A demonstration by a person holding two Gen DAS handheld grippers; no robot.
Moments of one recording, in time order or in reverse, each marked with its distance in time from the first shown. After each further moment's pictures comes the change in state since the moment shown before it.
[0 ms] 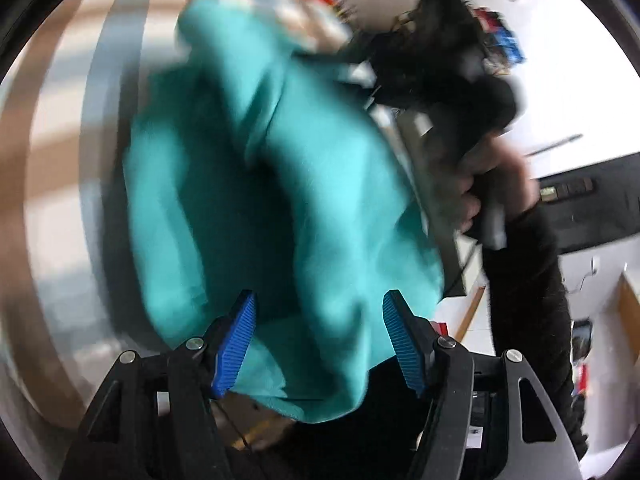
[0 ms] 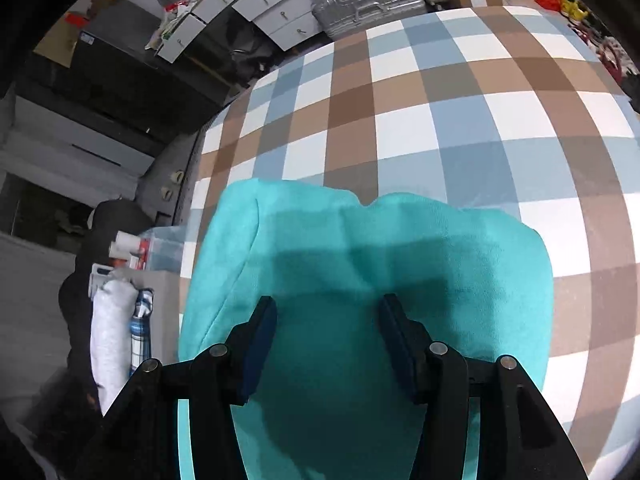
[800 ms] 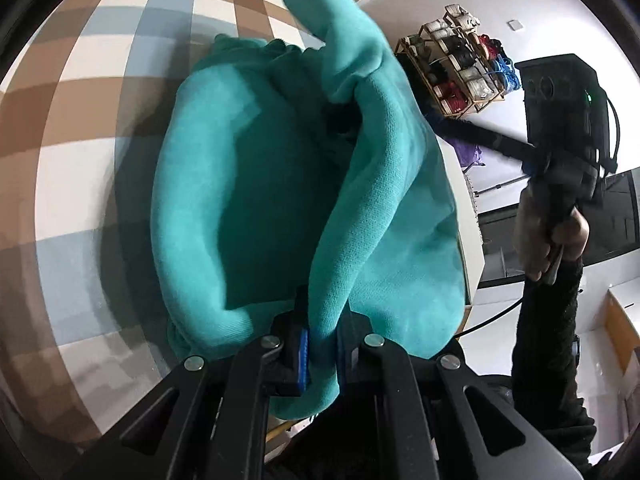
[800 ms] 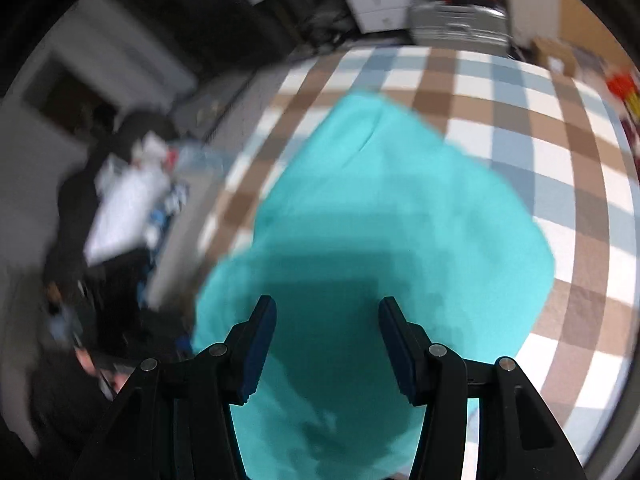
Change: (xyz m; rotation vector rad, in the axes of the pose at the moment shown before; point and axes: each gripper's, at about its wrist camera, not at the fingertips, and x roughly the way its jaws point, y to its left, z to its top) left arm -0.006 0.073 -0.011 -0.025 -0.107 -0.082; right arm -0.023 0.068 -0.075 -0.438 0.097 -0.099
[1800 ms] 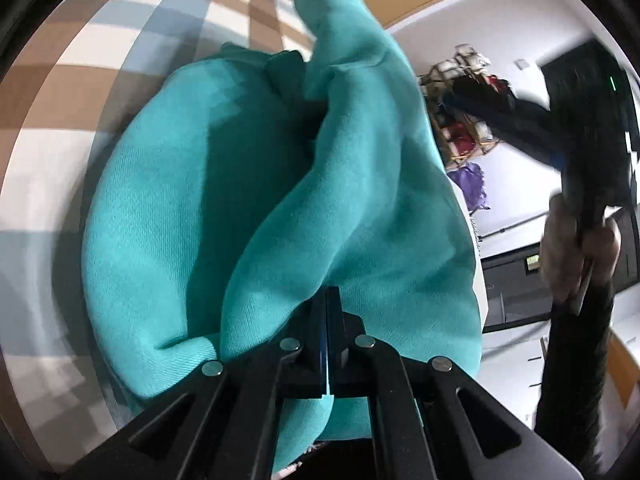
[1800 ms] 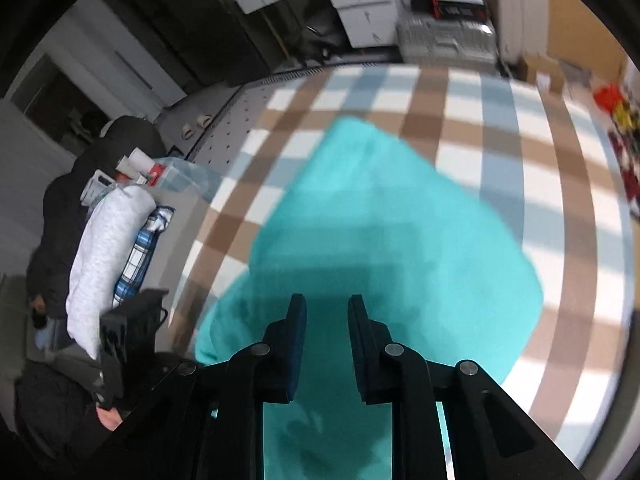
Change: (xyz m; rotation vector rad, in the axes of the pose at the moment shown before) left arm 0.021 0.020 -0.008 -0.056 -0.167 -0.008; right arm -0.016 -0.005 0.041 0.055 -0.084 0.022
